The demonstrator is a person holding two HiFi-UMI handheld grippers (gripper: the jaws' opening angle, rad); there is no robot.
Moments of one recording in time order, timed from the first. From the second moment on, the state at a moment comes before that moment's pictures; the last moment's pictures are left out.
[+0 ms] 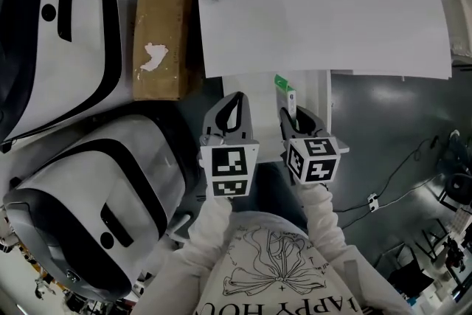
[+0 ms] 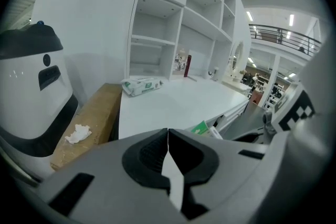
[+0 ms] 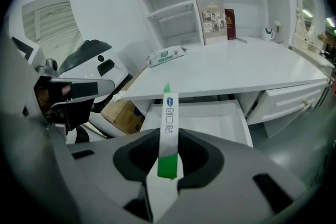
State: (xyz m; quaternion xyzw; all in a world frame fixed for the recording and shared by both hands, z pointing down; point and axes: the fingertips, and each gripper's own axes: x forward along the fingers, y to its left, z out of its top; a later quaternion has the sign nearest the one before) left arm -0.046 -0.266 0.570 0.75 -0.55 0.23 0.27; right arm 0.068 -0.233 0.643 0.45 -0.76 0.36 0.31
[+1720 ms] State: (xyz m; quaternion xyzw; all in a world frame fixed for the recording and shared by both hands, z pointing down) left arm -0.067 -0.272 0.611 0.73 -0.56 0.25 0.30; right arm 0.044 -0.239 0.797 0.36 -0.71 0.39 0.46
